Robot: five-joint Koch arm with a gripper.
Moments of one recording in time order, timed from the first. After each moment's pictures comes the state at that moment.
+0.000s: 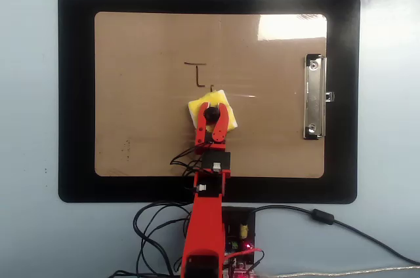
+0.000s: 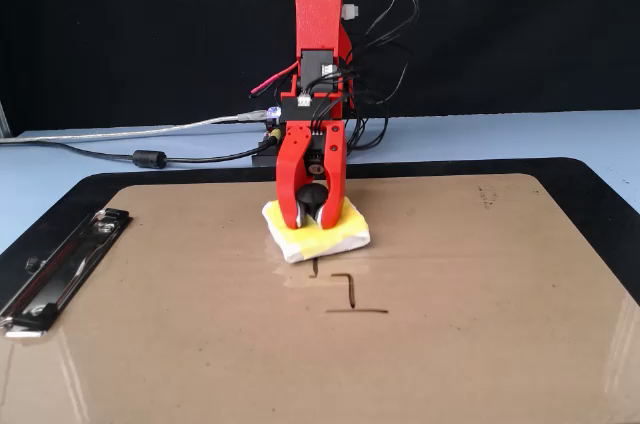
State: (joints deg) arm -2.8 93.7 149.1 -25.3 -91.9
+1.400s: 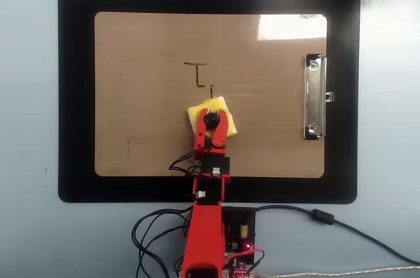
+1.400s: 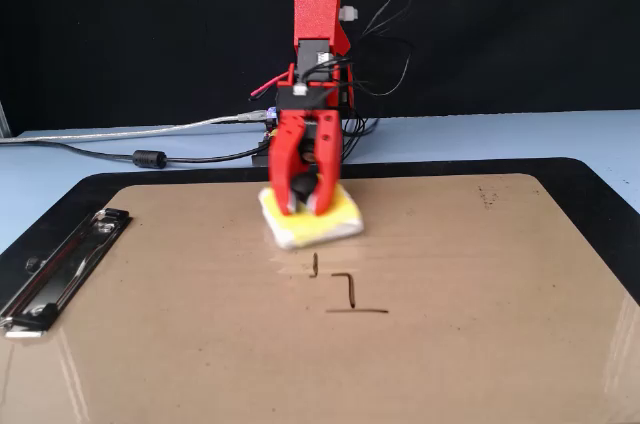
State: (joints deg) arm -4.5 100.4 150.2 -18.0 -93.1
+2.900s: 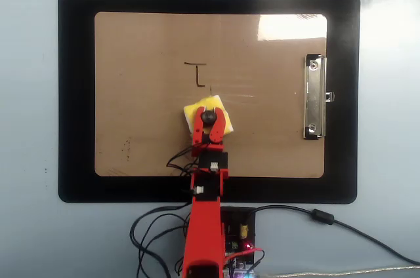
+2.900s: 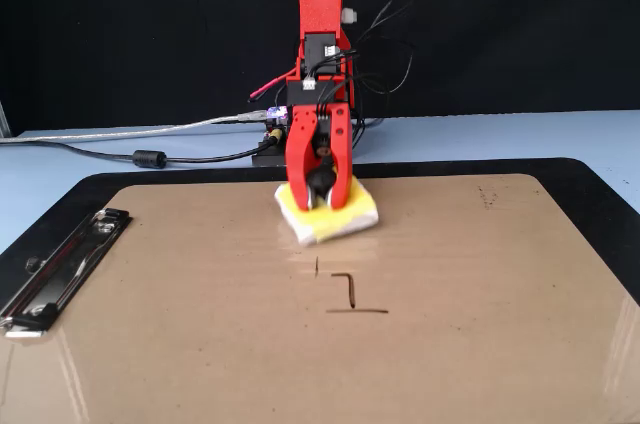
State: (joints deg) arm -2.5 99.6 144.2 -10.4 -94.6
